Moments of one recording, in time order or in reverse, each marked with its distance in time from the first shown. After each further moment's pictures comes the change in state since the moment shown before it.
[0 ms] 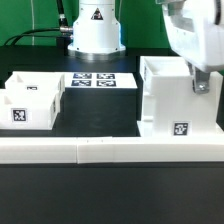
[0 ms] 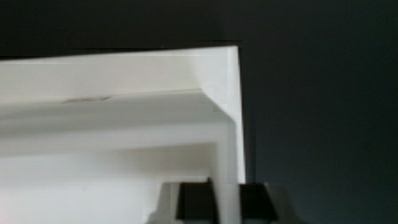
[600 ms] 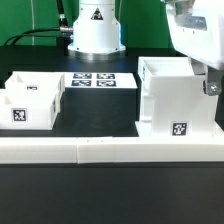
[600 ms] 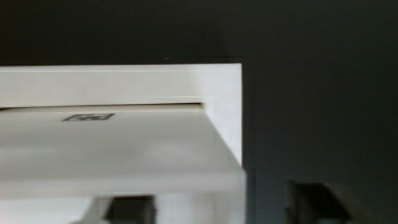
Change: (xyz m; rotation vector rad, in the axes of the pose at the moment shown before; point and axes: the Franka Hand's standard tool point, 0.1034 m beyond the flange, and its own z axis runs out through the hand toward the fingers) arm -0.003 0.000 0.000 0.002 -0.001 -0.039
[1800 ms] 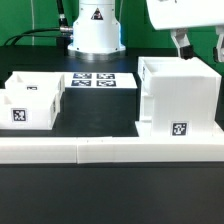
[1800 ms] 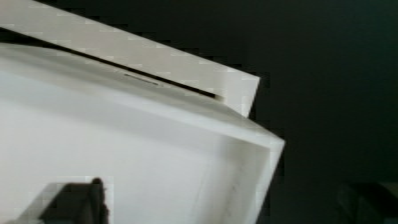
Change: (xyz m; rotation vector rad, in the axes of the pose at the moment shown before) arm -0.003 0.019 -0.039 0.014 -0.012 -0.387
